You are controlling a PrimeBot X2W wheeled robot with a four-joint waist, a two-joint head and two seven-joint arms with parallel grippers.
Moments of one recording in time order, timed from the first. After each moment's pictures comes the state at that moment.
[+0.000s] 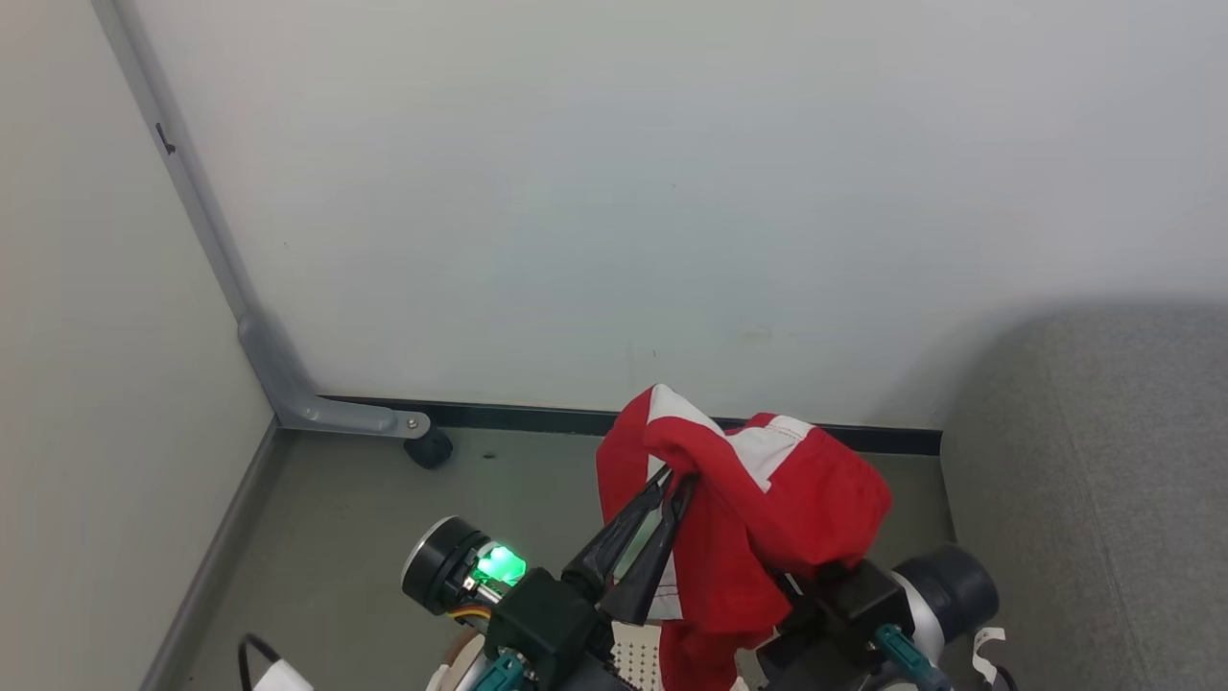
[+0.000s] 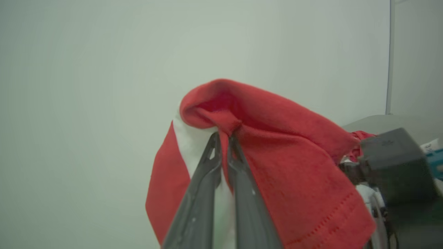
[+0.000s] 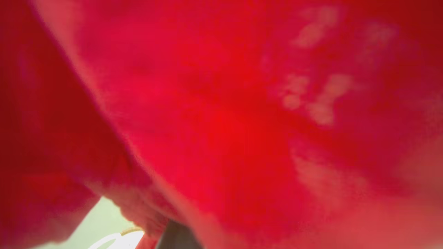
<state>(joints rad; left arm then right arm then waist) -0.32 0.07 -0.64 0.10 -0.25 -0.01 -0.24 -0.34 -0.09 0.57 0.37 0.09 -0.07 -0.26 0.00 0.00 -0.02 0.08</state>
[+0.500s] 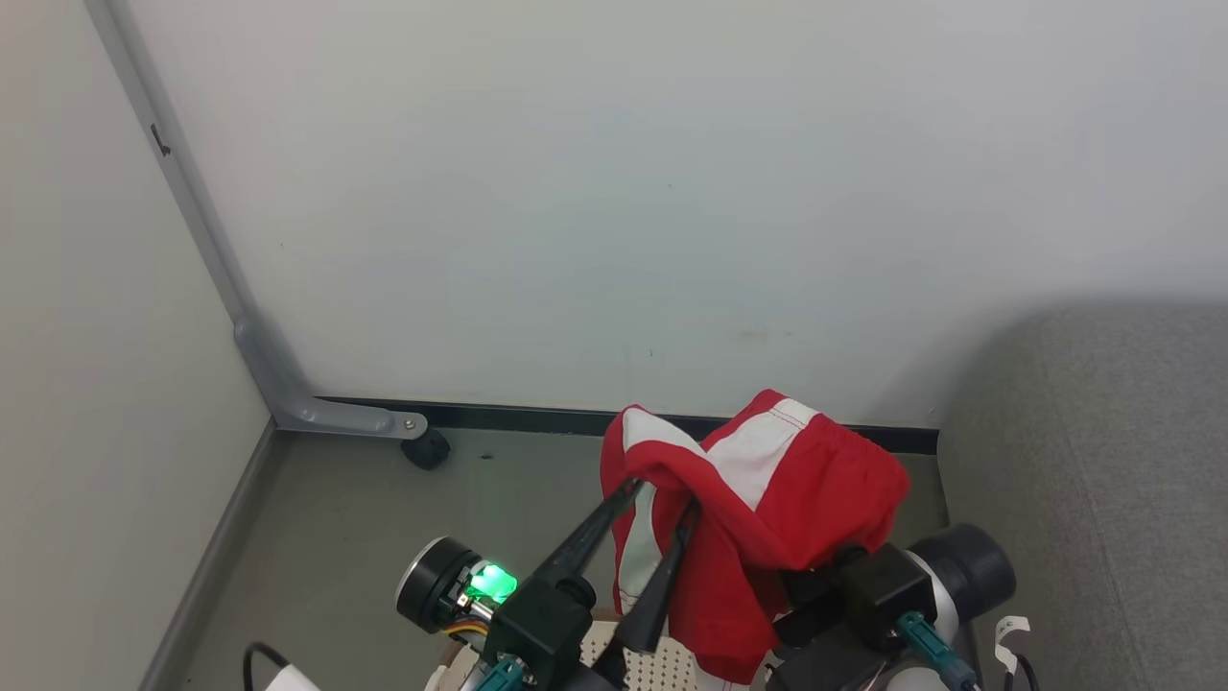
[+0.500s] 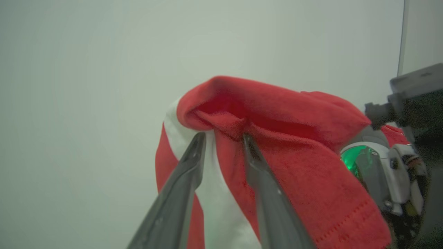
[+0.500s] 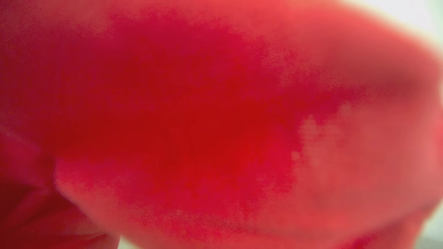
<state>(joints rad) -0.31 0.07 -0.63 0.15 -0.26 0.00 -0.24 -0.33 -0.10 0.55 0.30 0.09 -0.07 -0.26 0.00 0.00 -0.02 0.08</state>
